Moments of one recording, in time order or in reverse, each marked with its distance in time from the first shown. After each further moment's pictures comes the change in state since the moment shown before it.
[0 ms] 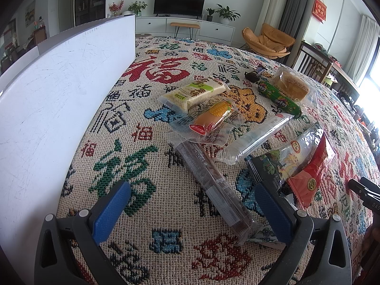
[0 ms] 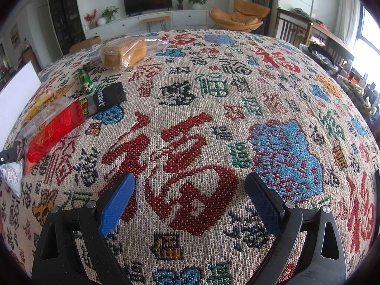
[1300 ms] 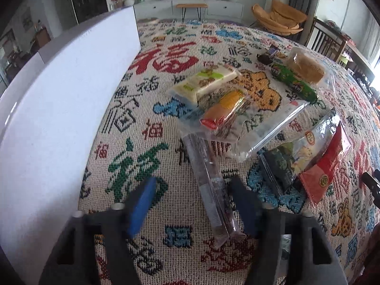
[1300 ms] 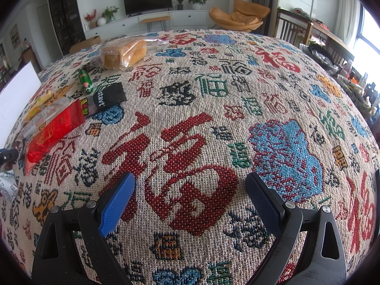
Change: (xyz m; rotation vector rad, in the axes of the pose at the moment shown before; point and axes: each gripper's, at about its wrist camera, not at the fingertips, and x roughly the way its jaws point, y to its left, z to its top) left arm 0.000 -0.009 0.013 0.052 0.140 0.109; right arm 0.000 0.000 0.000 0.001 -0.001 0.002
